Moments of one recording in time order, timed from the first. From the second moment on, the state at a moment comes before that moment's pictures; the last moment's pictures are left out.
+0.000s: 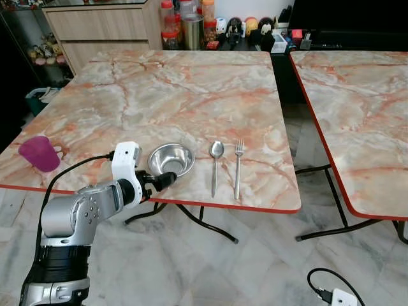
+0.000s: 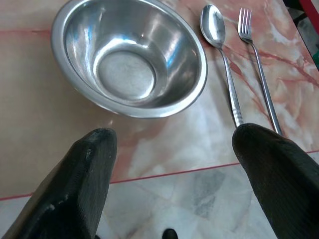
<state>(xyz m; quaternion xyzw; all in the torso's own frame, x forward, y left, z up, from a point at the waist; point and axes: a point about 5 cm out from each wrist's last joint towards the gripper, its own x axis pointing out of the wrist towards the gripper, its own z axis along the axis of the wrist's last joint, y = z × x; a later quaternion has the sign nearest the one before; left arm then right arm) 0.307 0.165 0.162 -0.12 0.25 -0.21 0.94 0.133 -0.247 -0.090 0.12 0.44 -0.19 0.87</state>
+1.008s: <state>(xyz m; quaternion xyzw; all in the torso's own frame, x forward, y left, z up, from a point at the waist) 0.315 0.148 0.149 -0.12 0.27 -0.19 0.94 0.134 -0.250 -0.089 0.11 0.44 -0.19 0.87</state>
